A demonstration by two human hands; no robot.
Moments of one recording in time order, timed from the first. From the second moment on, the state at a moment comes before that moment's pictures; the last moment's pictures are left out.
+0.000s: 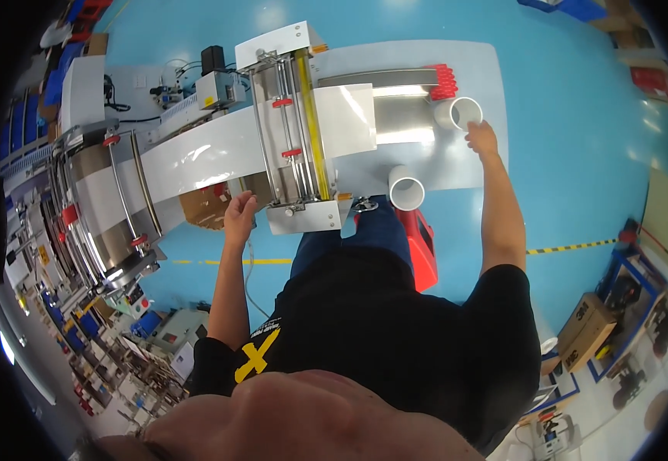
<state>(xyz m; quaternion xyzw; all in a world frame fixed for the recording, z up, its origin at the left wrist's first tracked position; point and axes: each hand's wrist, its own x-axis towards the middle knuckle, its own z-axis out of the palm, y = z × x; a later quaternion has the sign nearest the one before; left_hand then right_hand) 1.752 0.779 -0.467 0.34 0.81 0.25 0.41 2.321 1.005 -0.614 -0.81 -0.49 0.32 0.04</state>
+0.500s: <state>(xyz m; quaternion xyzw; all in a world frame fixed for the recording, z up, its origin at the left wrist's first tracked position) 1.745 0.737 -0.477 0.26 0.81 0.30 0.43 2.273 1.201 -0.515 -0.66 -0.73 0.14 0.11</state>
